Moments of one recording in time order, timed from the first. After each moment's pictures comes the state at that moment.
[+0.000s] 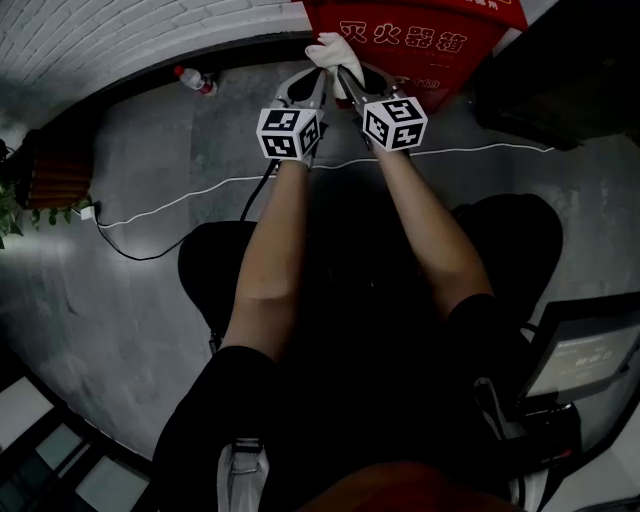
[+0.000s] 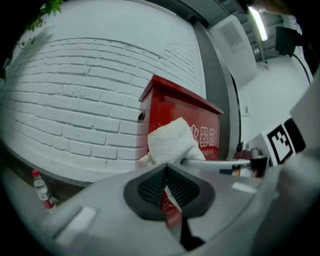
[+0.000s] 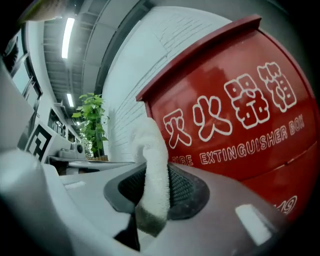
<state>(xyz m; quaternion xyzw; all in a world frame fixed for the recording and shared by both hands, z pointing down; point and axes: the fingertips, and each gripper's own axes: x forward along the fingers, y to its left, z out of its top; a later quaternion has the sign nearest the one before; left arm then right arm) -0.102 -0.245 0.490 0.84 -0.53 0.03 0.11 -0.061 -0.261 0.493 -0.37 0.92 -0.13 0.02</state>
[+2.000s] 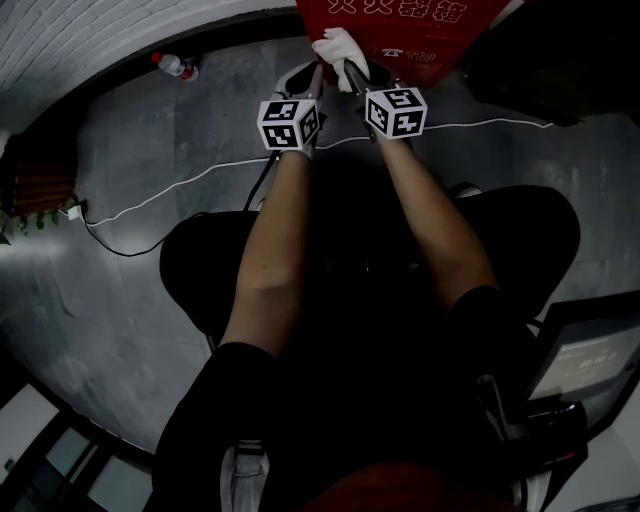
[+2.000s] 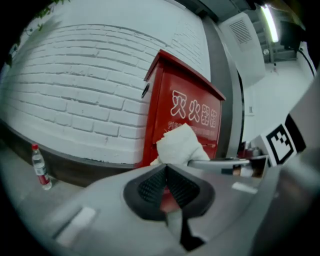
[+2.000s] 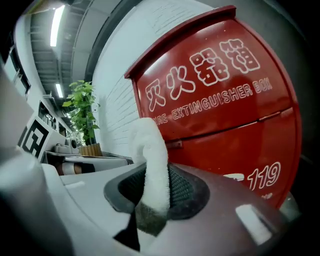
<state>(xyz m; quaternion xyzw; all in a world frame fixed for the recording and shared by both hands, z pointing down) -0.085 -0.235 0.549 0.83 -0.53 0.04 0.17 -0.024 -0.255 0.561 -0.41 0.90 -0.16 -0.05</state>
